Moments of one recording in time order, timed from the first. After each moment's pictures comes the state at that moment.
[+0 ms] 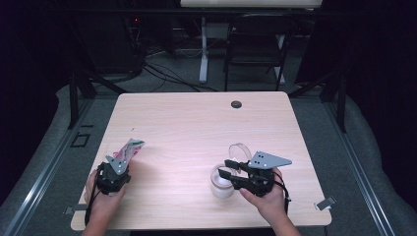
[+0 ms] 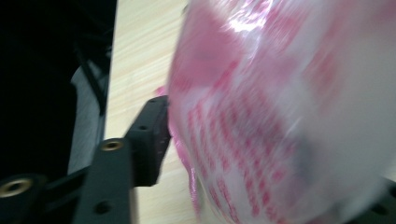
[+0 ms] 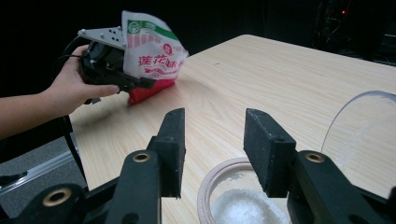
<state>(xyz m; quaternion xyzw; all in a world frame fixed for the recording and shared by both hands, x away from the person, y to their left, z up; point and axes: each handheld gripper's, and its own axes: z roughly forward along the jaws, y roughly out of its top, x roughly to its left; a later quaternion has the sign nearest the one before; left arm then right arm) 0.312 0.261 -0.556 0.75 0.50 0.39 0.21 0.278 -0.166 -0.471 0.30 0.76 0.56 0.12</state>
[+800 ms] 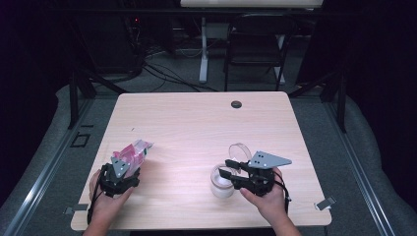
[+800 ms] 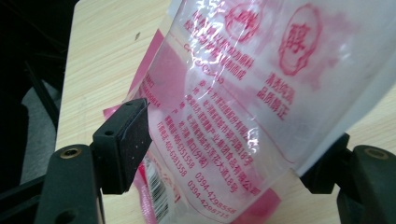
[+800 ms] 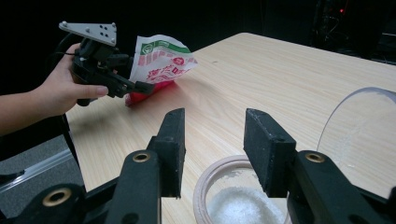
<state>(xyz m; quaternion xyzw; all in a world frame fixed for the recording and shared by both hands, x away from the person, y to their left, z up) 0.306 0.252 -0.551 0.76 0.47 0.35 0.27 0.280 -0.167 -0.473 0.30 0.76 0.56 0.12</state>
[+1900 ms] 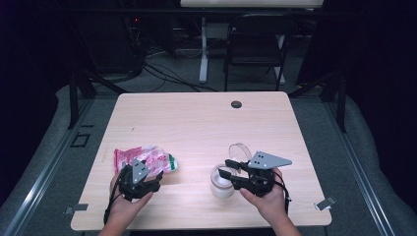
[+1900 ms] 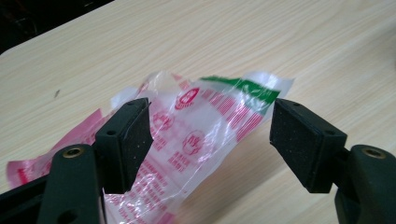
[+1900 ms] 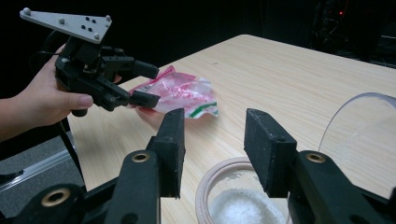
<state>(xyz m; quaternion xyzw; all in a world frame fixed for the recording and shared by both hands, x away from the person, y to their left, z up) 0.287 0.190 -0.528 0.79 0.40 0.30 0.34 0.278 -0.166 -0.470 0.30 0.76 0.56 0.12</state>
